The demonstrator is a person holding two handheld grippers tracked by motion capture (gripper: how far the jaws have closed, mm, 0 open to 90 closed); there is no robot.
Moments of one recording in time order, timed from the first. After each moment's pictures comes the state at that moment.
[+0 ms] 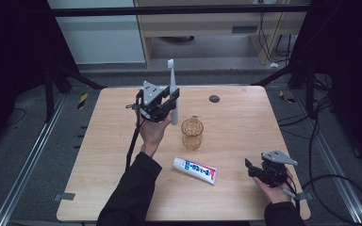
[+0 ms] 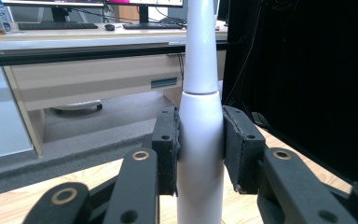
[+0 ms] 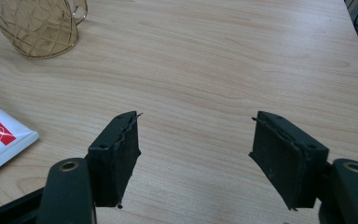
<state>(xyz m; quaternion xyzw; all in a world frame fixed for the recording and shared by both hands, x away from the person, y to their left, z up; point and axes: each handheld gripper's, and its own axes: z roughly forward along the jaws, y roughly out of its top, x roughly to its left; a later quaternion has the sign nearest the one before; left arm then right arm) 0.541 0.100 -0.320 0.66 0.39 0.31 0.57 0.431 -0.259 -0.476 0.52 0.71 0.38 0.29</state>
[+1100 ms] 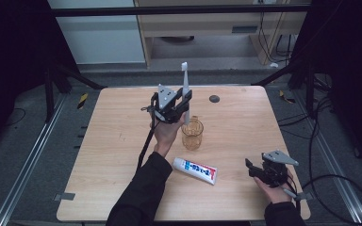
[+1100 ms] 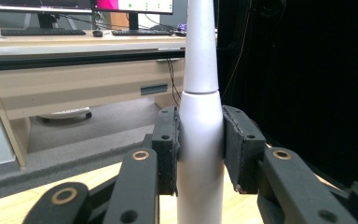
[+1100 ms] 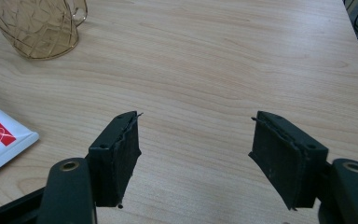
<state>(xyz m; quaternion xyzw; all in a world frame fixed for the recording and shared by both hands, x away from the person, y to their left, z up) 0.550 0.068 -0.341 0.65 0.37 0.31 0.59 0.430 -0.260 -0.476 0.52 0.71 0.38 0.29</state>
